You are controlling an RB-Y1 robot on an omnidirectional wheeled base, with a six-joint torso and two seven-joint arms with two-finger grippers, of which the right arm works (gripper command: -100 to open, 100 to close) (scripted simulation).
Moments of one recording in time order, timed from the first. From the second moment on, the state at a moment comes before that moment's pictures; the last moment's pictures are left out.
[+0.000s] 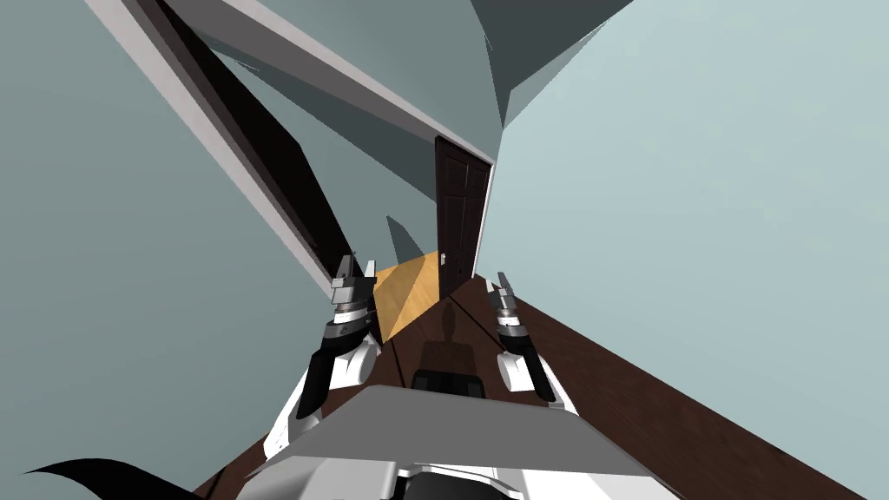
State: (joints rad) arm 0.34 -0.09 0.21 -1.98 0.01 -0.46 -0.11
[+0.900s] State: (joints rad) arm 0.26 -0.11 0.33 -1.75 0.01 -0.53 -0.11
